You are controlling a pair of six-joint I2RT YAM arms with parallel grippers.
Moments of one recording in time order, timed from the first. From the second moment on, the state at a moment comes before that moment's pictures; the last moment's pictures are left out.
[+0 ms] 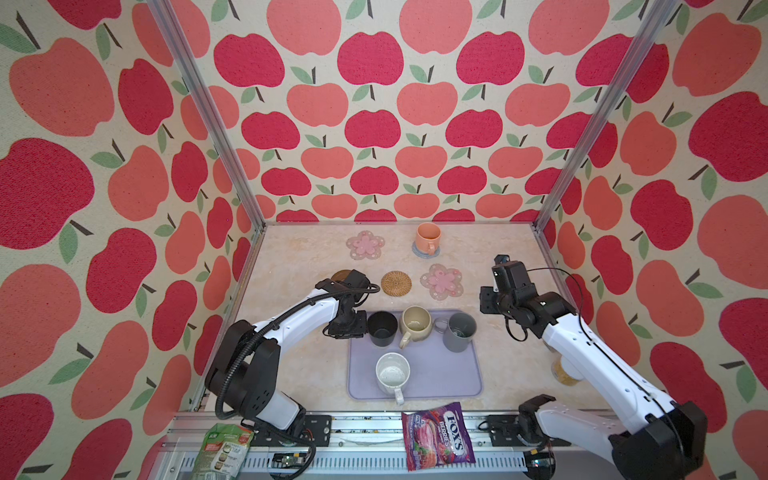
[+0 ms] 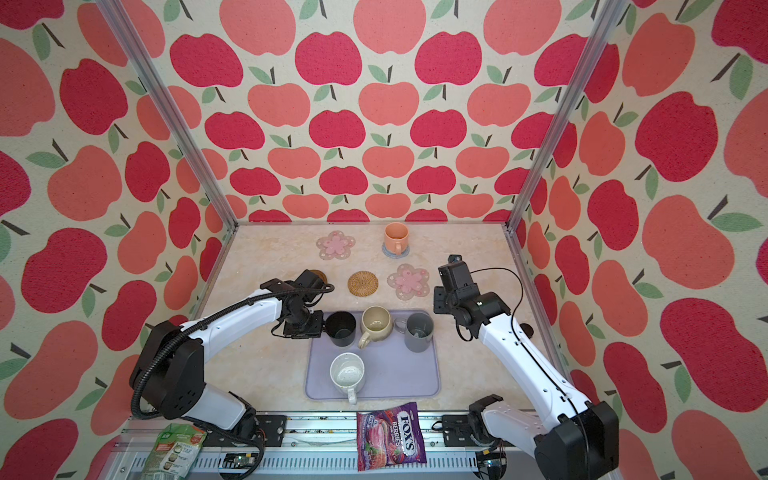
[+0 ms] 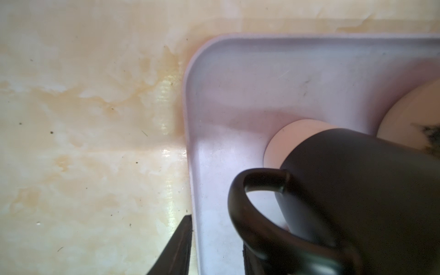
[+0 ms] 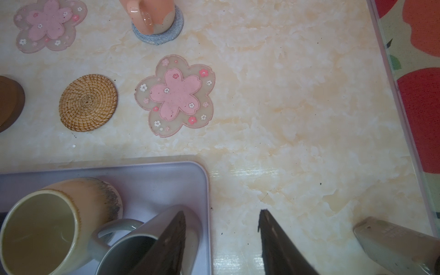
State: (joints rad) left arm -0.54 1.53 1.04 -0.95 0.07 -0.52; right arm 0.48 1.12 0.96 -0.75 0.23 0.33
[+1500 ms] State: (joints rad) left arm -0.64 1.29 1.08 -1.15 0.14 -0.50; right arm 0.48 1.00 0.97 -0.92 0.23 0.34
